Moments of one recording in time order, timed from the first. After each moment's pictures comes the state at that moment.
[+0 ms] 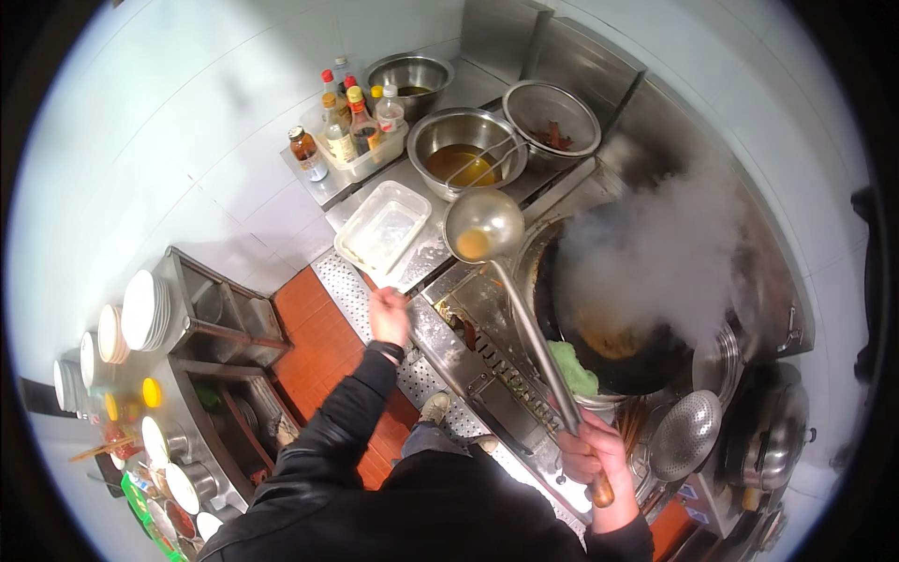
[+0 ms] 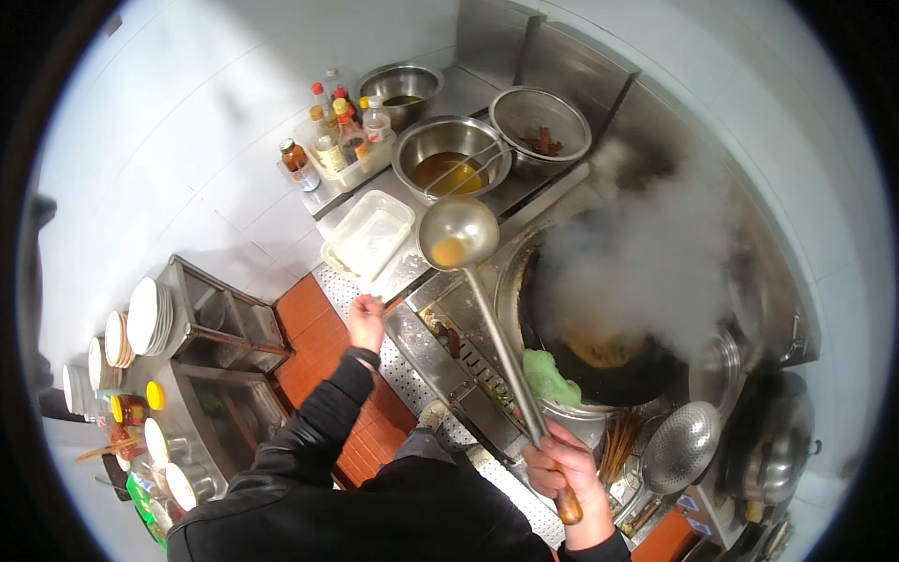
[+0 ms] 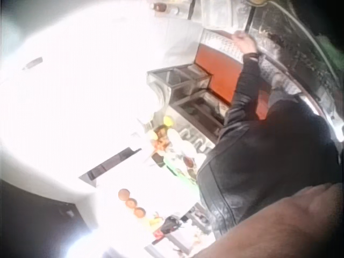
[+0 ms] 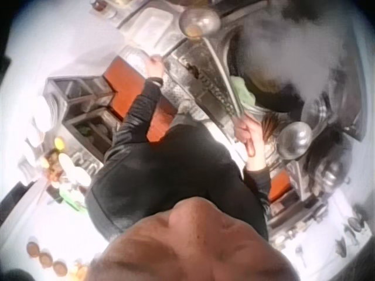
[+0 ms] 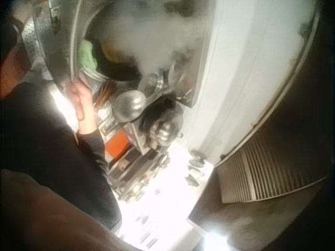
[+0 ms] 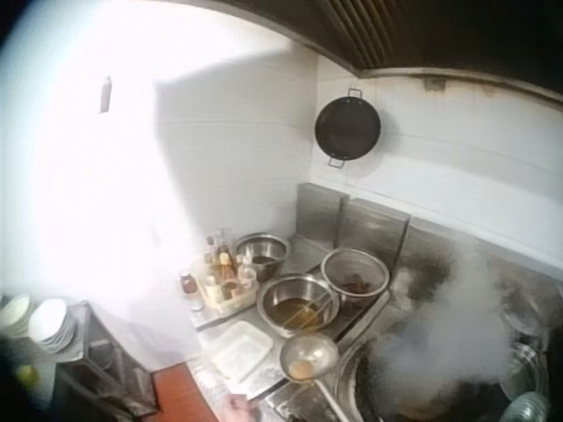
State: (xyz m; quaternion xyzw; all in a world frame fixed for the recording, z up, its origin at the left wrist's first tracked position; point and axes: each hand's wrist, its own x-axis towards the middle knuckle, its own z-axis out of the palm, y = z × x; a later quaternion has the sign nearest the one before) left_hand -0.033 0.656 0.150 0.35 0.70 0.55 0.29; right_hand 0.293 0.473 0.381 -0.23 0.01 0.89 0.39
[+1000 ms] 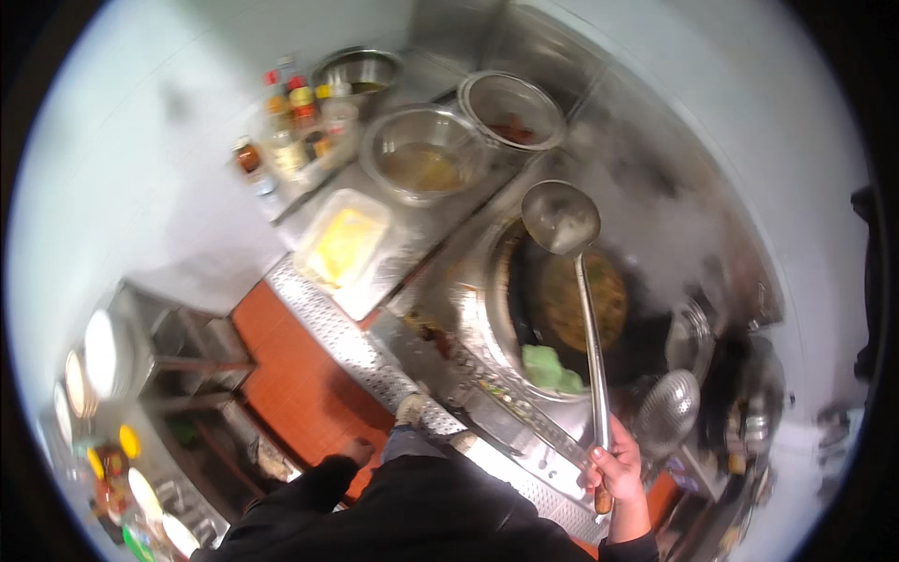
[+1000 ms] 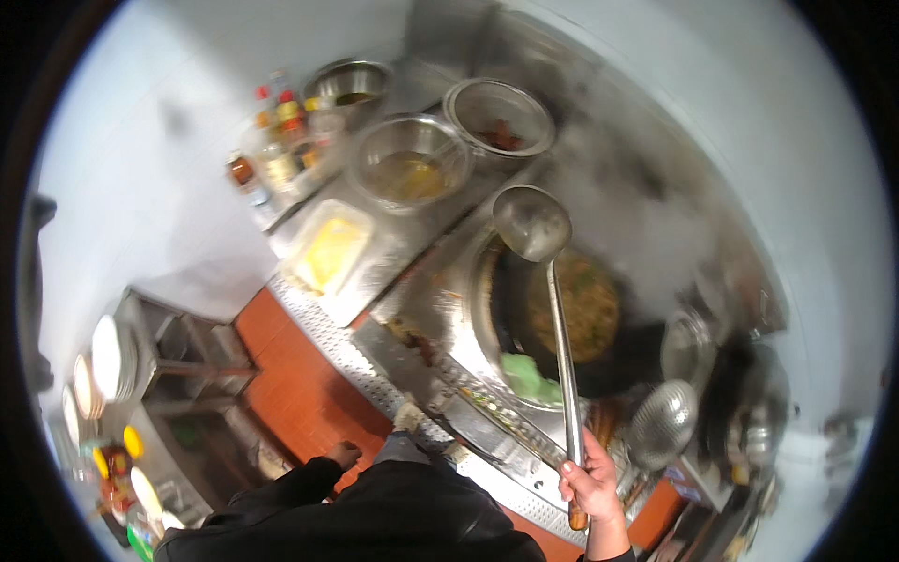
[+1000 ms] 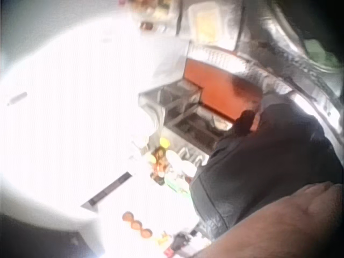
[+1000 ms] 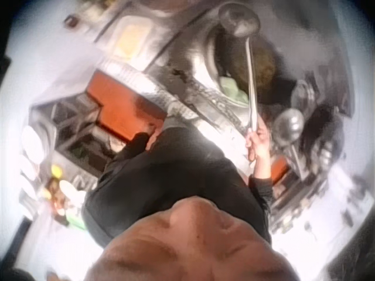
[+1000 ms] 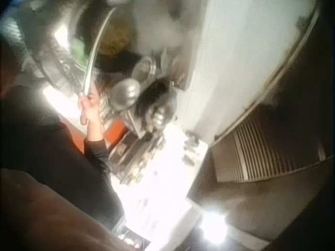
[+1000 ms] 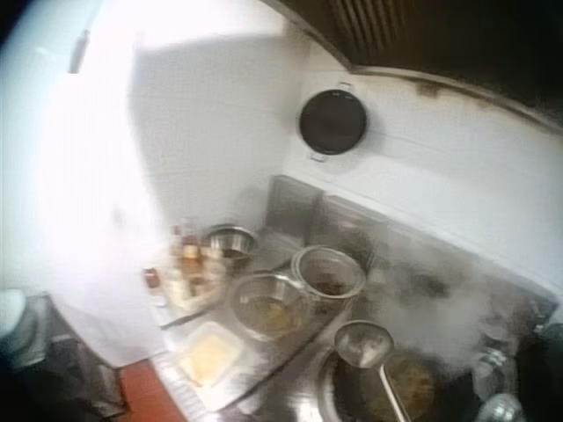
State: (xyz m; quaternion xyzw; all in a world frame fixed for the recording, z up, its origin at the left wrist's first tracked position) left_hand -0.131 0.410 -0.016 0.43 0.67 -0.01 0.61; right_hand 0.311 0.427 0.384 -0.58 -0.28 0.61 0.46
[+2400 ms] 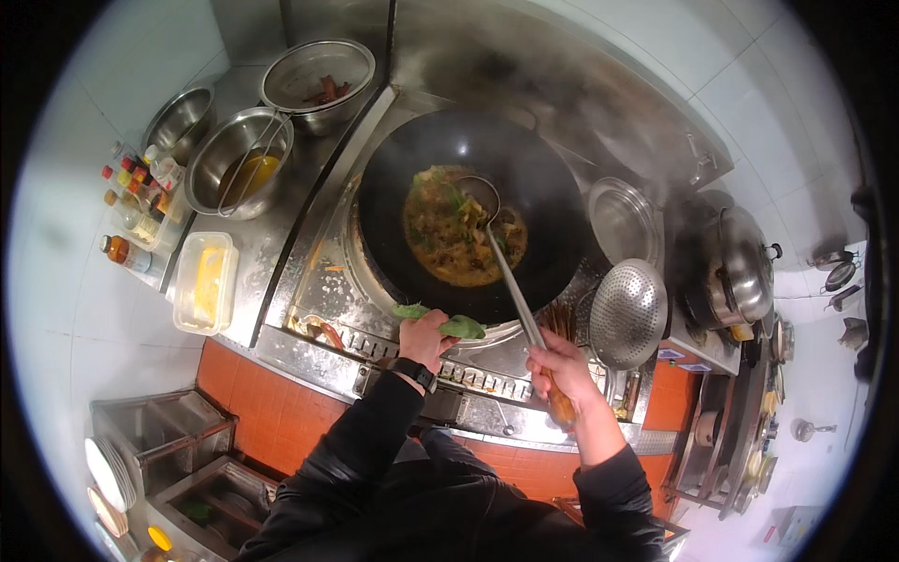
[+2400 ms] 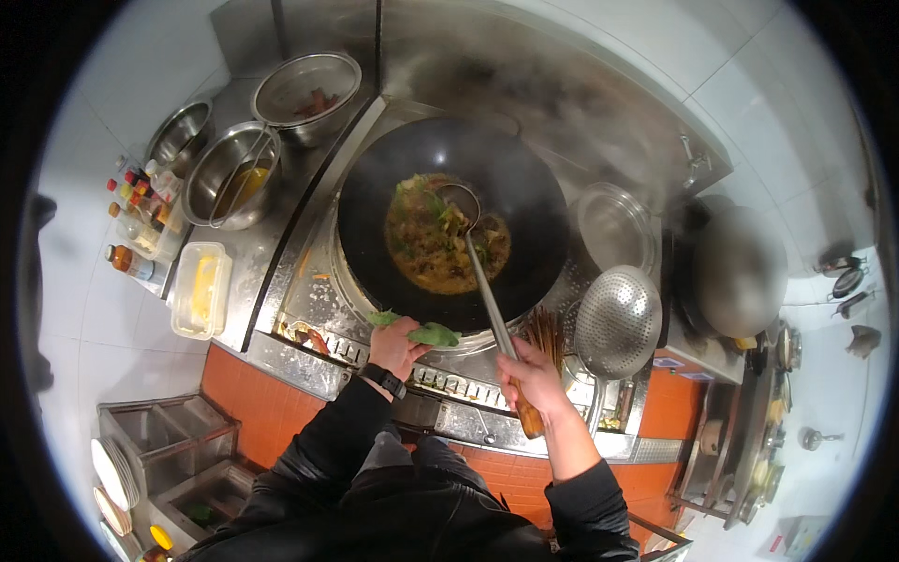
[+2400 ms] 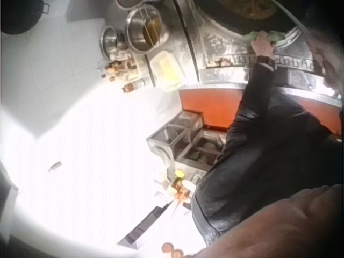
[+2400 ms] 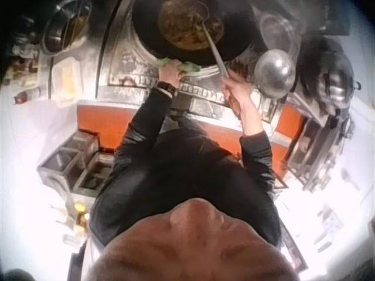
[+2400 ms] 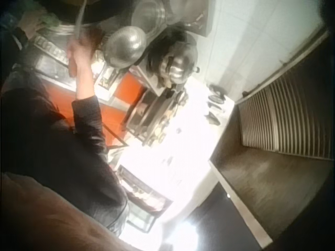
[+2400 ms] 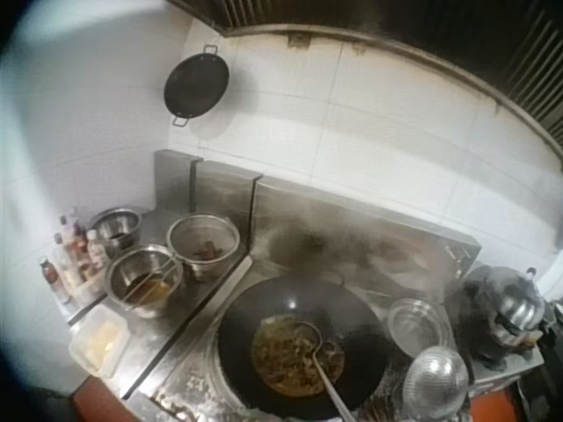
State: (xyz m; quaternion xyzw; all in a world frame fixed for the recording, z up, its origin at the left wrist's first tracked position) left_hand 0.239 0.582 0.192 0.13 0.45 0.29 0.84; right_hand 0.408 0.435 0.310 -0.62 -0.09 0.60 0.50
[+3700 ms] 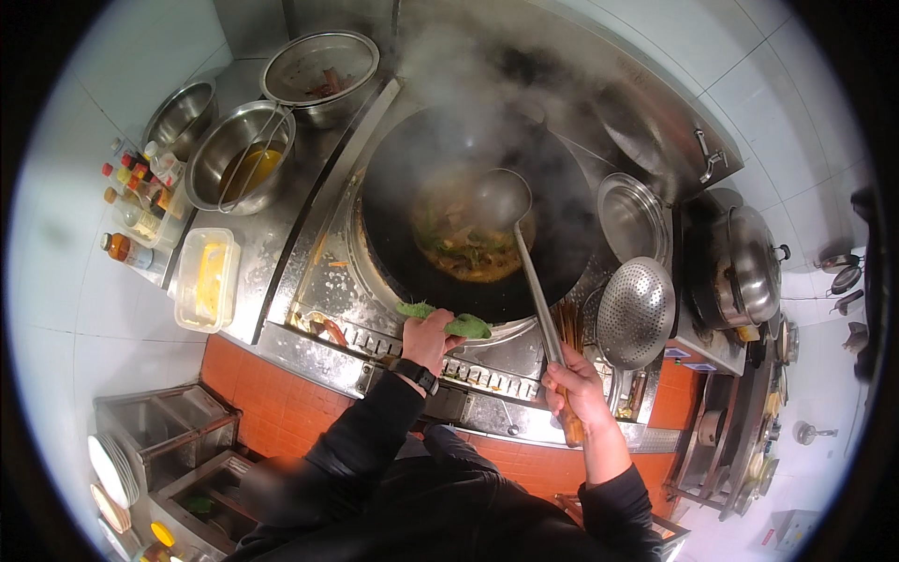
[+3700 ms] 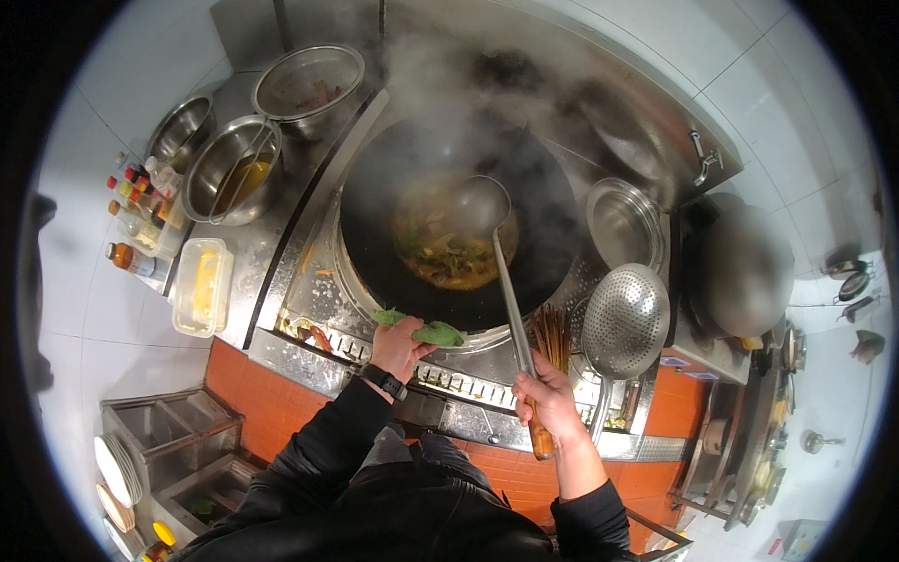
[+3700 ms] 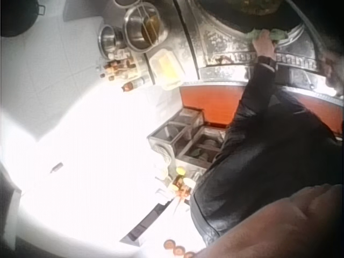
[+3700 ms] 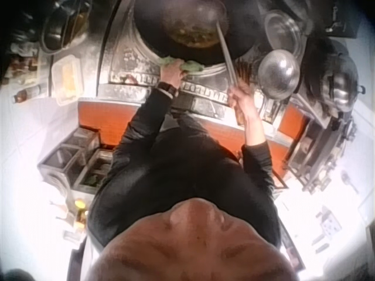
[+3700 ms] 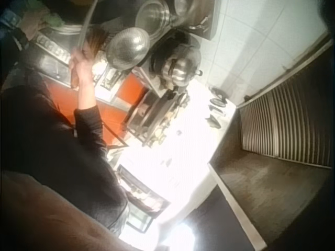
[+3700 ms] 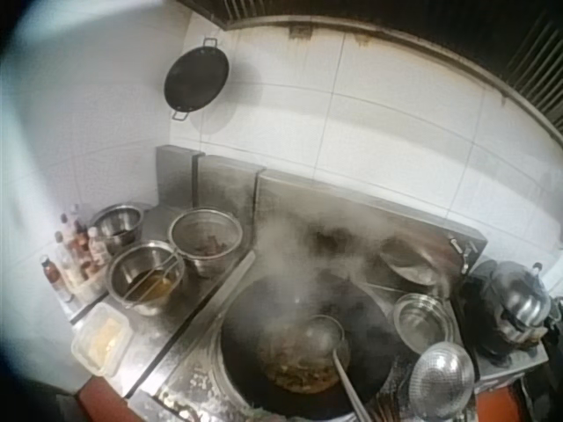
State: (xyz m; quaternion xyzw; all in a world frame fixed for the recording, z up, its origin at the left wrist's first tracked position) left_hand 0.236 0.581 0.198 0.16 0.44 0.29 0.83; right_hand 0.405 0.406 0.317 -0.61 -0.10 0.58 0.53
